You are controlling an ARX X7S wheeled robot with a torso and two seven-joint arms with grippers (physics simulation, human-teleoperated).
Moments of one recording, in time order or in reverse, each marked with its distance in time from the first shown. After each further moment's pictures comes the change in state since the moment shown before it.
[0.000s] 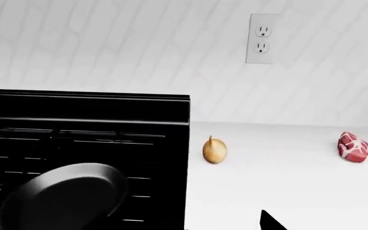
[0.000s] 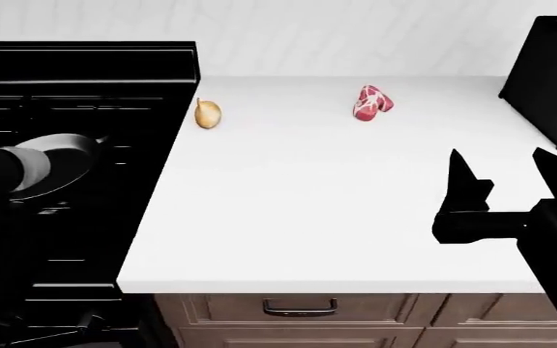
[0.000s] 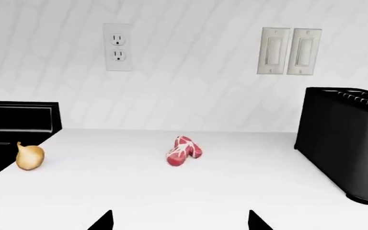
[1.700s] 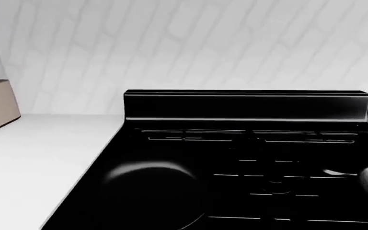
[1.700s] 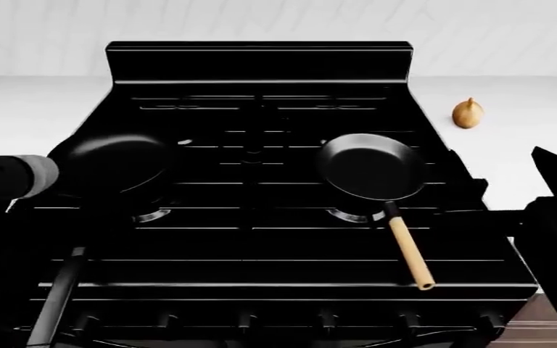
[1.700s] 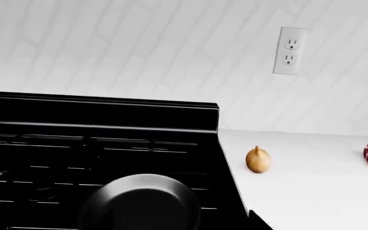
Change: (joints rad) left arm -0.002 0.000 0.000 0.007 -0.020 -0.033 -0.022; right arm 0.059 0.000 -0.037 0.013 0.033 0.049 0.049
